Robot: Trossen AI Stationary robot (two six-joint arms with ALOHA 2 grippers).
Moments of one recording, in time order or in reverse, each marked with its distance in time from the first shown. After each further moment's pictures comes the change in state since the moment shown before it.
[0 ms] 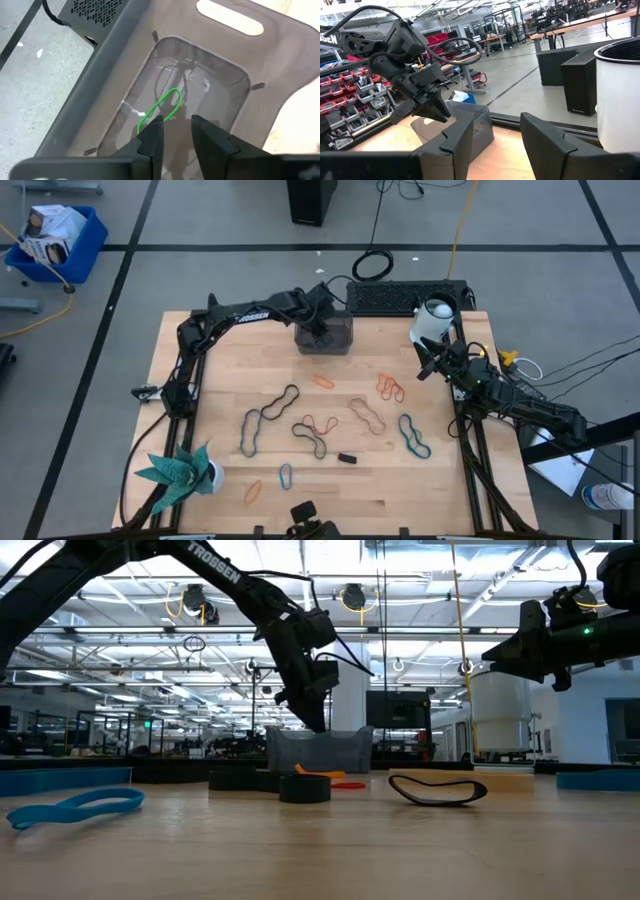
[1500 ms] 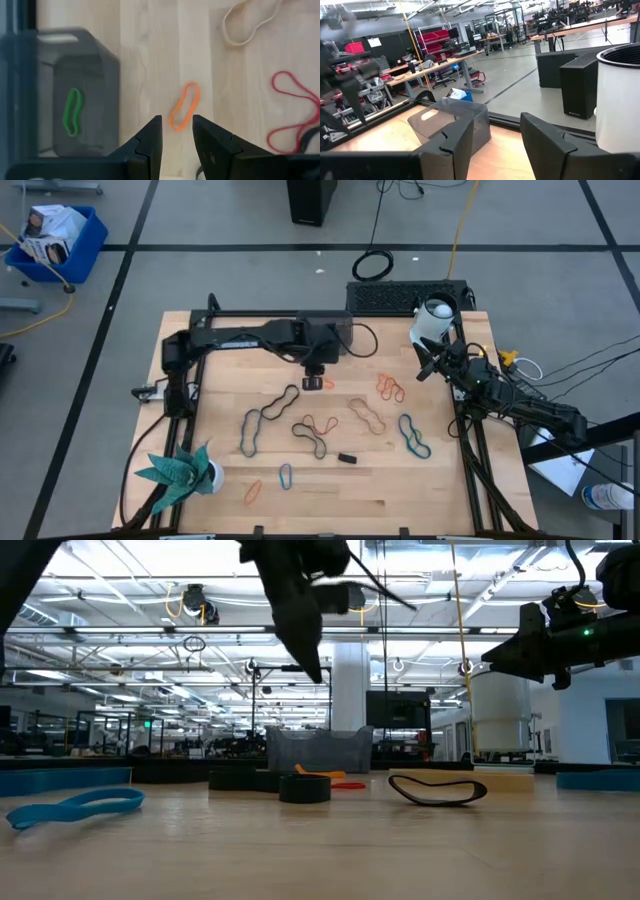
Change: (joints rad) left arm -0.319 -0.168 0.001 -0.285 -0.038 0.171; right arm 0.000 0.007 0.000 0.000 -0.004 -0.045
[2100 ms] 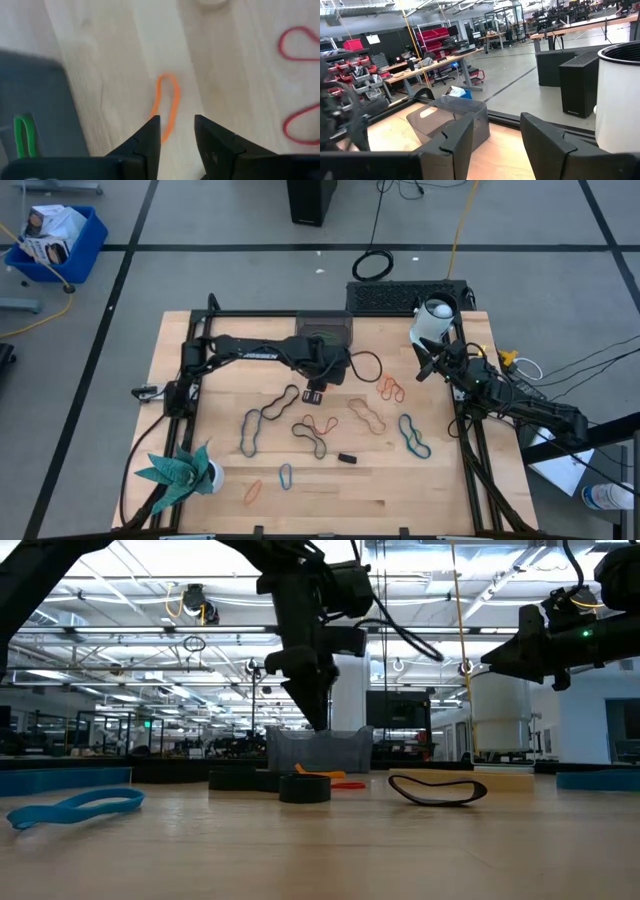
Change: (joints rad) left arm -0.053 0.147 0.000 0.018 0.004 0.190; right arm 0.000 0.013 0.000 0.000 0.000 -0.003
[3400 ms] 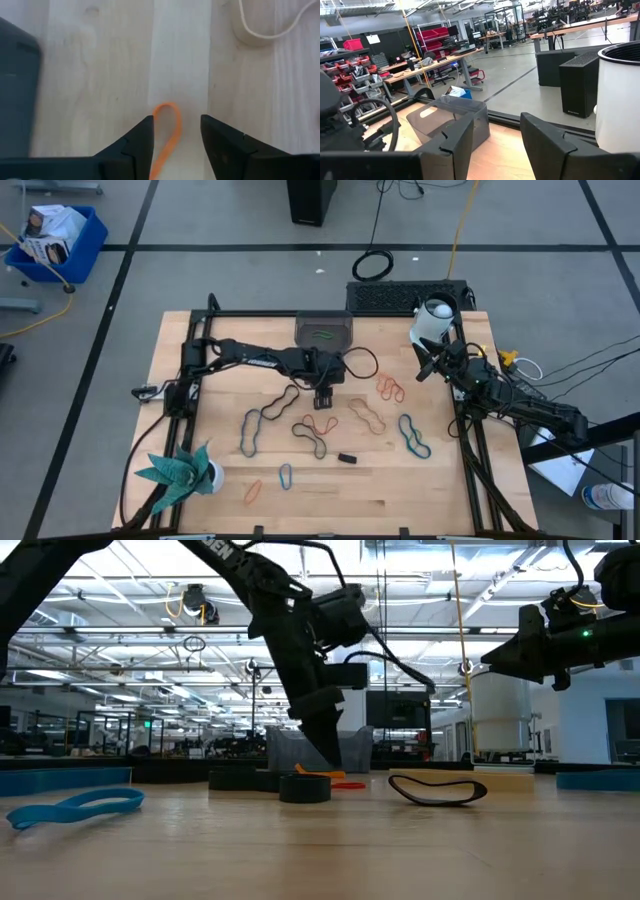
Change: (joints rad) left arm 0.009 0.000 -0.261 0.420 0.020 -0.323; right arm 0.000 0.000 0.000 0.000 0.000 0.000
